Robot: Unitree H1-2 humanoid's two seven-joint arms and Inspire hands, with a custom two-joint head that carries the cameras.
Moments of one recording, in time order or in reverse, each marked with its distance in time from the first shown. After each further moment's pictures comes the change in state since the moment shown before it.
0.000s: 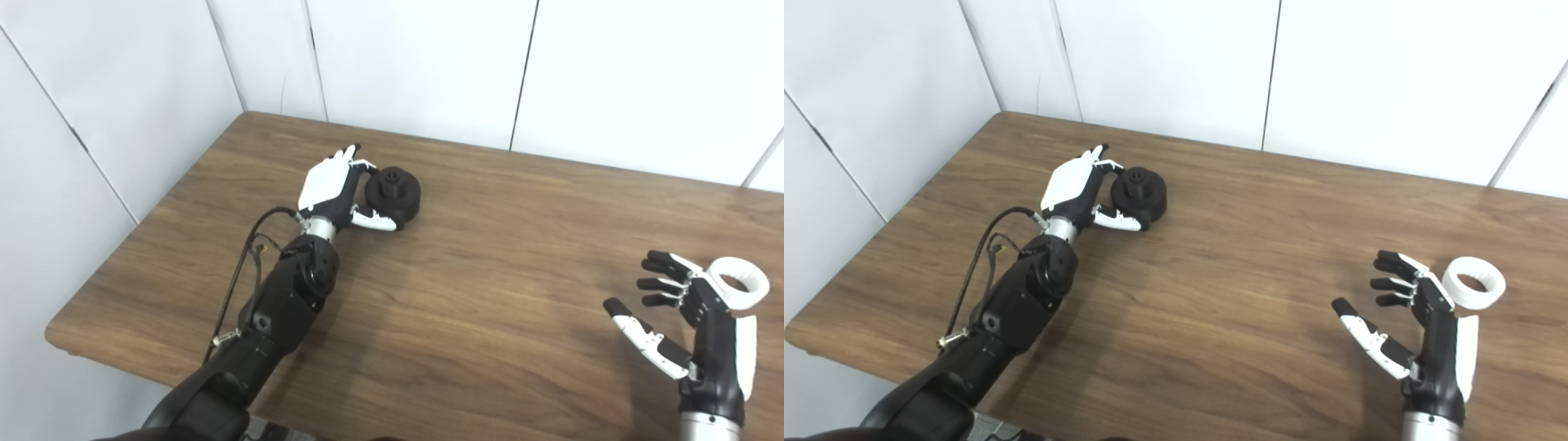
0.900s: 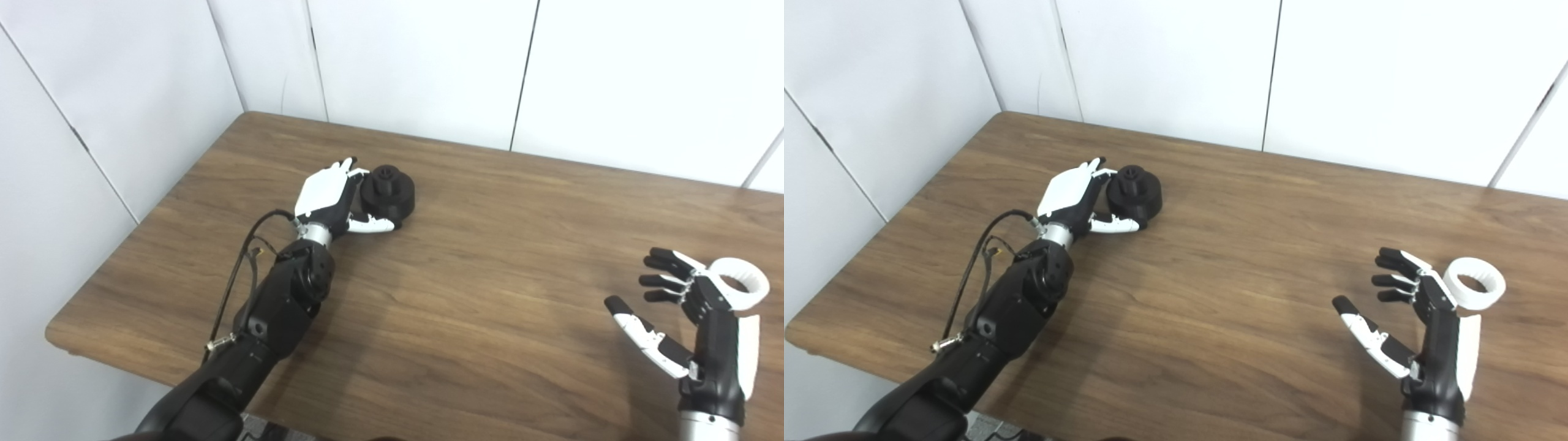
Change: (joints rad) left arm 0.000 0.009 -0.001 0.012 0.040 0.026 -0.030; right arm -0.003 0.001 0.006 0.009 -0.001 -0.030 -0.023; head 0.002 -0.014
